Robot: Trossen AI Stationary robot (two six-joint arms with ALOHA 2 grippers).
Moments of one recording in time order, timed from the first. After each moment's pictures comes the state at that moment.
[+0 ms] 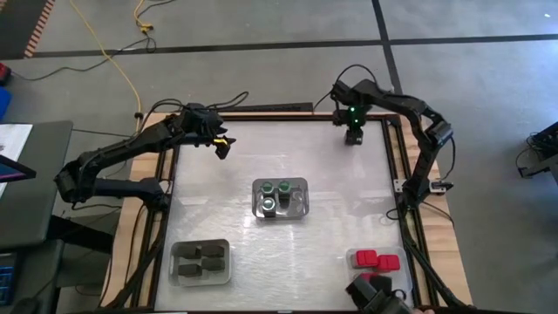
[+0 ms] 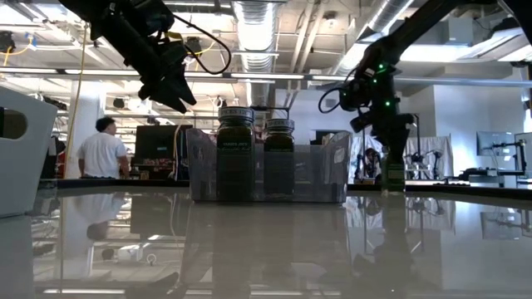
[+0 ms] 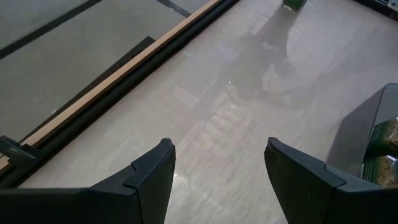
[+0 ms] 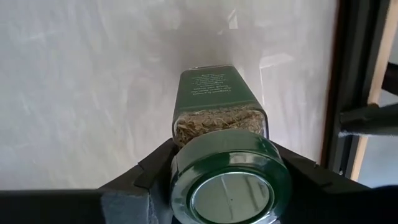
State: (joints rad) left arm 0.64 1.08 0.85 -0.41 0.04 -0.07; right arm -0.87 1.82 1.38 -1.18 0.13 -0.69
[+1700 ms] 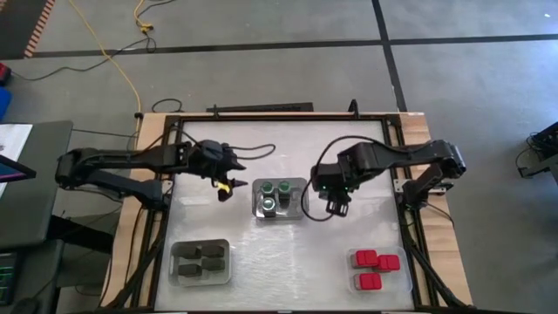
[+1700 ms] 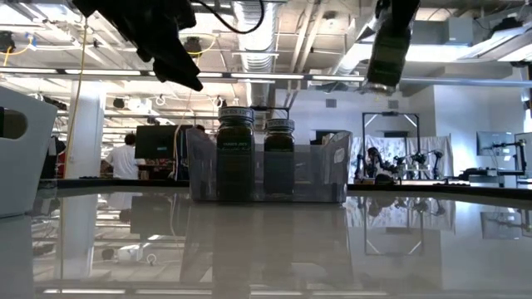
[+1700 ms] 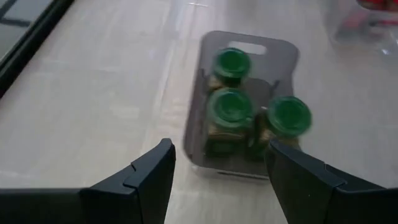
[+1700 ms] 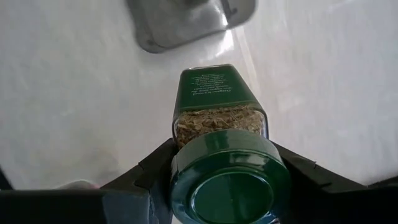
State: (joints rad) left arm 0.14 1.08 0.85 -0.39 0.01 -0.06; right arm 0.14 1.64 1.75 -1.57 0.13 0.43
